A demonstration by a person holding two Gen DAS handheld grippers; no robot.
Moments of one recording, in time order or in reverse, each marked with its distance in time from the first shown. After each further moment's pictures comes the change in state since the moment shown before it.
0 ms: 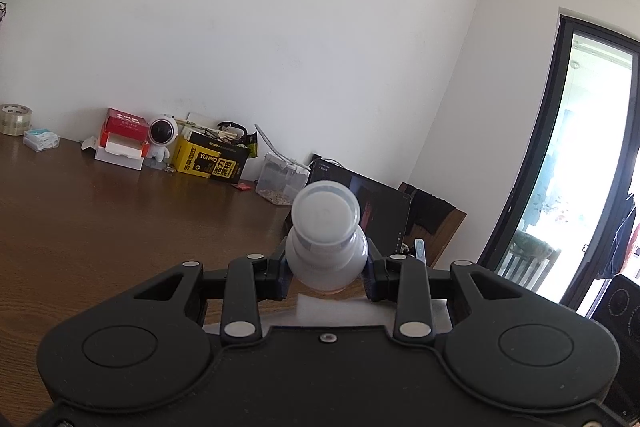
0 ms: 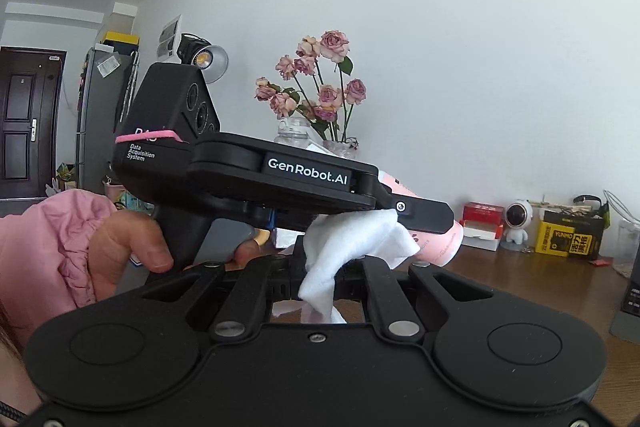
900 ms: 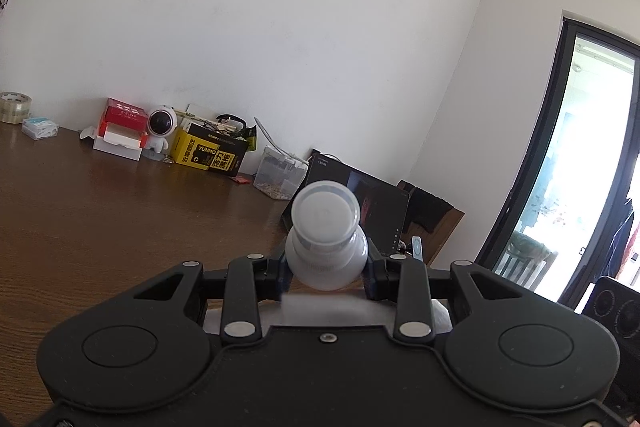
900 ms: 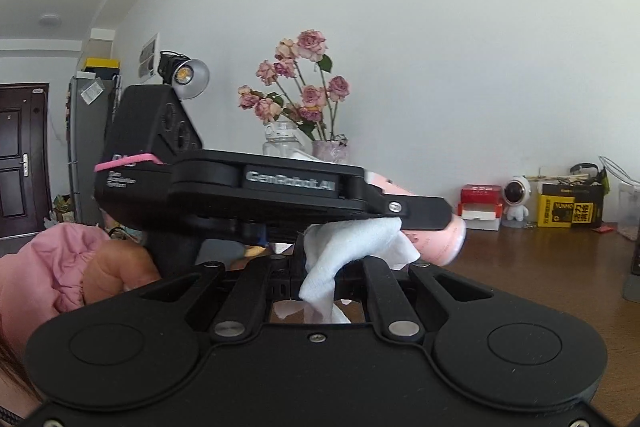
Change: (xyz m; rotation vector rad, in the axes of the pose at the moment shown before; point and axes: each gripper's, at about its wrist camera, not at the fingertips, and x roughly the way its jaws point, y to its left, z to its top) left arm -0.003 -0.004 -0.006 -0.023 0.006 -0.002; right arm 0.004 -0.014 -0.007 0.126 -0.007 -0.043
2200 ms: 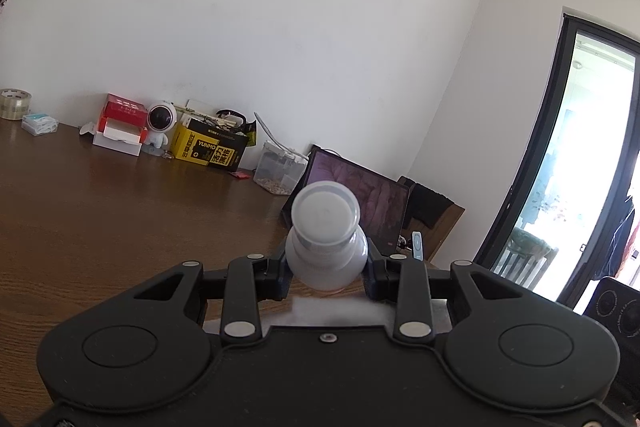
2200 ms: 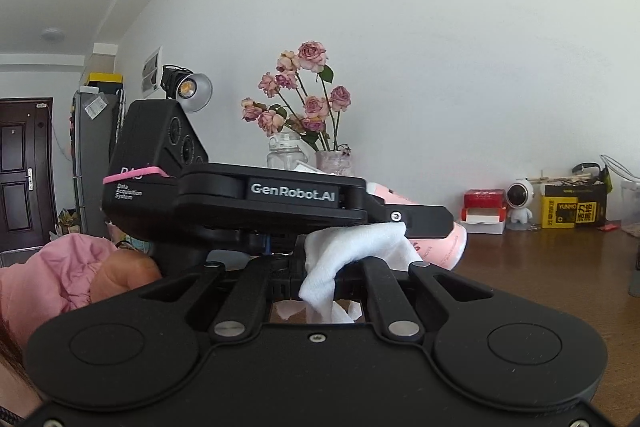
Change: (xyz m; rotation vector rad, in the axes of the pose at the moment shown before) left arm 0.000 -0.003 -0.004 0.000 0.011 0.000; right arm -0.007 0.002 -0.007 0.013 -0.044 0.031
